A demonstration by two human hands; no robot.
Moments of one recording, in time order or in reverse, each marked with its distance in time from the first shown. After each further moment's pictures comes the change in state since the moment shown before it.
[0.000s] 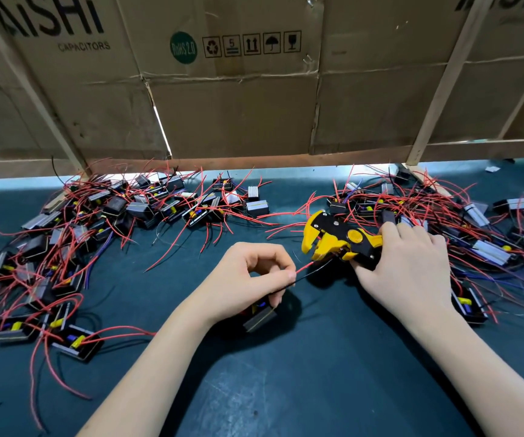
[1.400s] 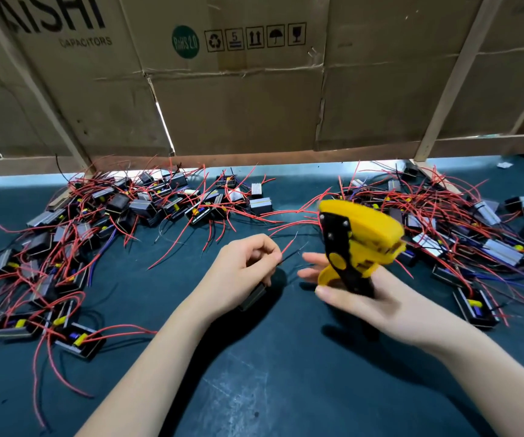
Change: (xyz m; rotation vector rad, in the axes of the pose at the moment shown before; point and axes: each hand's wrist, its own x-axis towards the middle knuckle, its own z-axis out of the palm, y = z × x) left_hand 0.008 -0.016 -0.003 0.153 0.190 -0.091; right_hand -0.021 -0.020 -0.034 1.386 -0.829 -0.107
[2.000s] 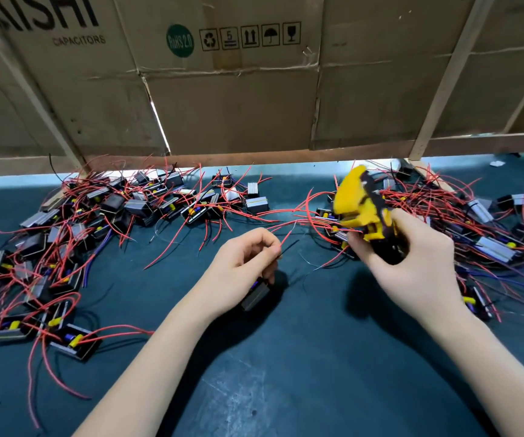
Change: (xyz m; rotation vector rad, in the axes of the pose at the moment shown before) left_hand -0.003 0.011 0.002 -0.151 -0.015 0.041; right_hand 0.009 0.003 -0.025 -0.716 0.846 -0.252
